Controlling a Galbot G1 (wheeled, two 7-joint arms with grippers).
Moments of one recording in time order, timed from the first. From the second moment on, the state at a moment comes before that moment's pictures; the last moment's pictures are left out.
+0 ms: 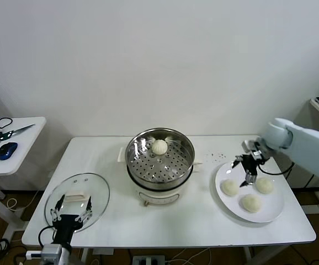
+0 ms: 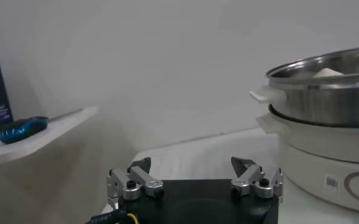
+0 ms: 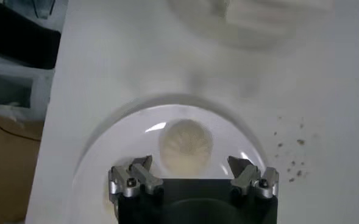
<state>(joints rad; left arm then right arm) 1.68 -1.45 -0.70 -2.03 0.03 0.05 0.01 0.25 0.65 -1.15 1.19 0.21 -0.15 -1.10</state>
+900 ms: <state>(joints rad) 1.68 -1.45 -0.71 -1.99 0.01 0.04 0.00 0.05 0.80 -0.98 0.99 0.12 -0.14 -1.08</state>
